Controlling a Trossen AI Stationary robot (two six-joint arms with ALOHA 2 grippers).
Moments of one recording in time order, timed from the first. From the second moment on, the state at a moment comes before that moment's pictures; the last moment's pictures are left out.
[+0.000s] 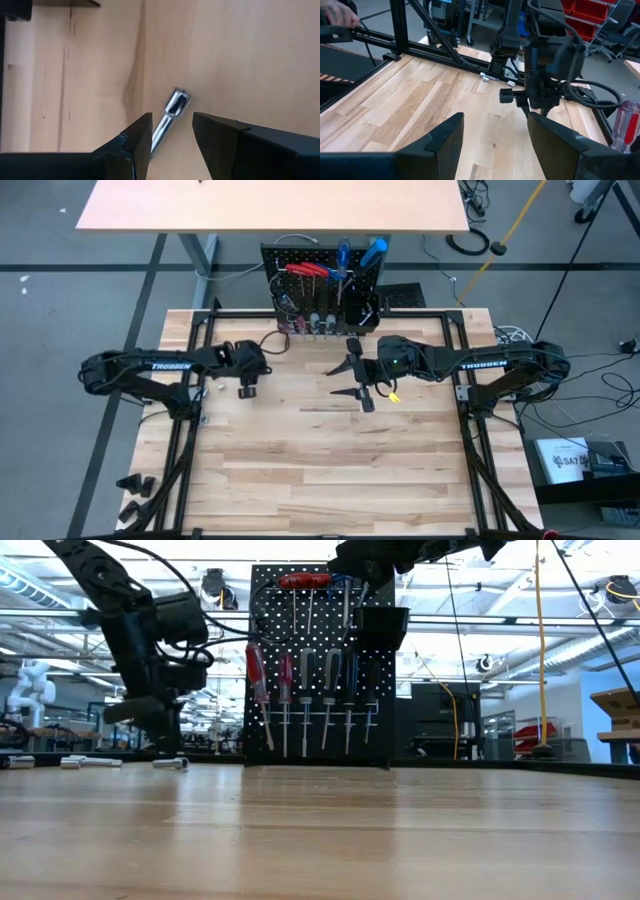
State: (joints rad) left arm 0.42 1.25 0.52 -0.40 -0.16 0.42; right arm -0.08 1.38 1.01 0.08 -0.21 -0.25
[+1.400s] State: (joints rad) left arm 0.30 1.34 0.53 -0.37 0.09 0.32; right arm -0.08 1.38 1.01 0.08 -0.20 -0.27
